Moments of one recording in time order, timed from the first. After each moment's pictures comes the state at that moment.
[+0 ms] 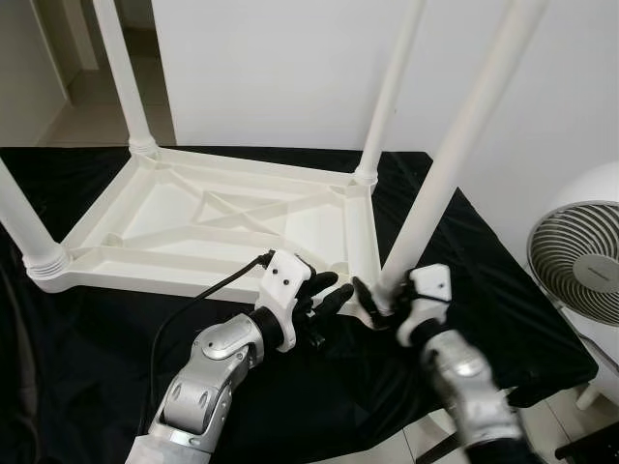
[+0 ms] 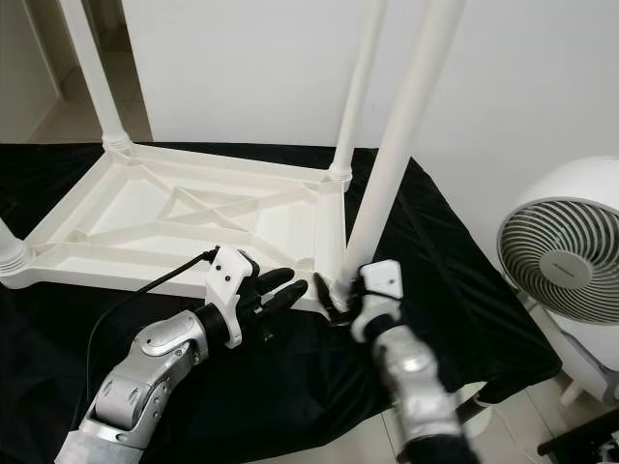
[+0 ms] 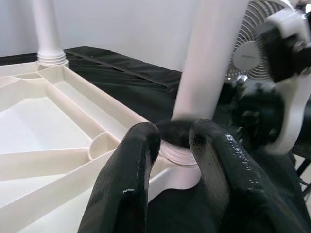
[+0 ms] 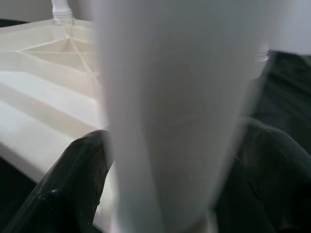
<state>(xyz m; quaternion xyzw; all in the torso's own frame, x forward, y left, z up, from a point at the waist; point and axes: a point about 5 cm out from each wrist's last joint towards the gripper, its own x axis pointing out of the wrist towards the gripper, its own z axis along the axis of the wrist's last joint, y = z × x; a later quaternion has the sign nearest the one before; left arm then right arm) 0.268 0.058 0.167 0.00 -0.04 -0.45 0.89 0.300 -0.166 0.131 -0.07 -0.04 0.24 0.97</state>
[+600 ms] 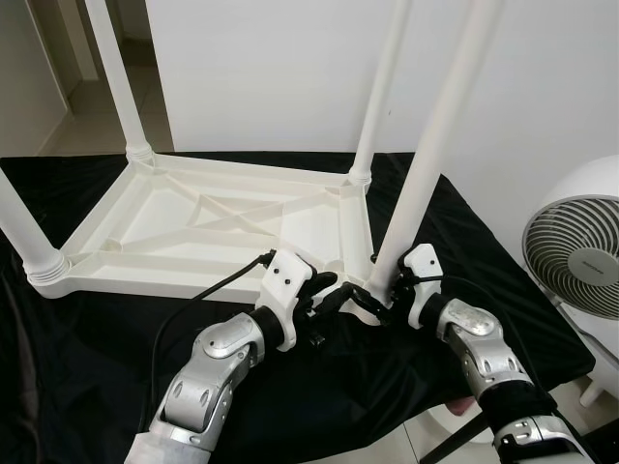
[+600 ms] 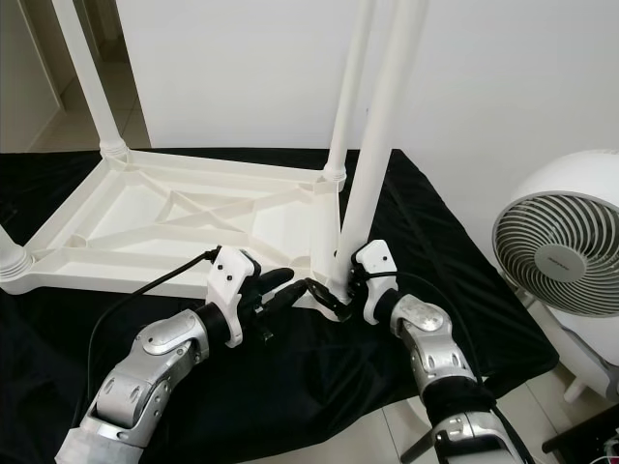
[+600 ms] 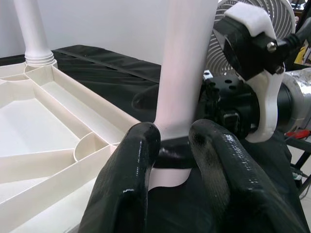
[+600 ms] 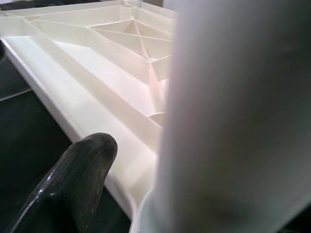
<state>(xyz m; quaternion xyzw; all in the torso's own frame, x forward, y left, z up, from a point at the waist) 0.269 0.056 0.165 0.00 -0.03 -0.45 0.89 0.330 -0.156 0.127 -0.11 -0.01 0.39 0.91</state>
